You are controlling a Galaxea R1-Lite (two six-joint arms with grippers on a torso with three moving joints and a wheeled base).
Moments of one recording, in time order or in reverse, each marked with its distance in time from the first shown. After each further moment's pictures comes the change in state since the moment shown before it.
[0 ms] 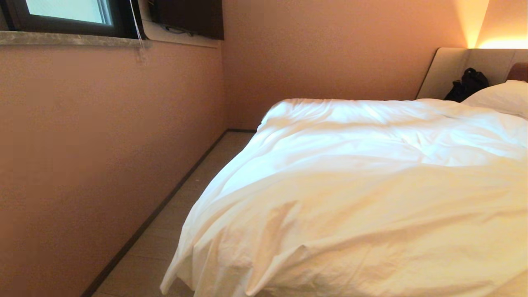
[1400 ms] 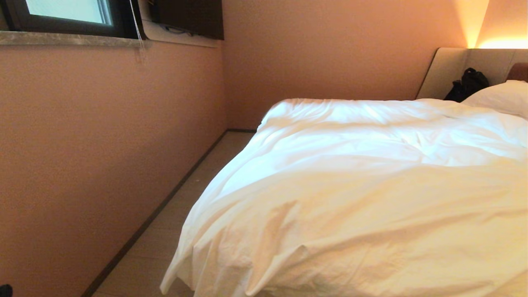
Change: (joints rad) left arm -0.001 0.000 0.091 0.010 -0.013 0.007; right arm 0.000 0.000 0.000 0.000 0.000 0.000
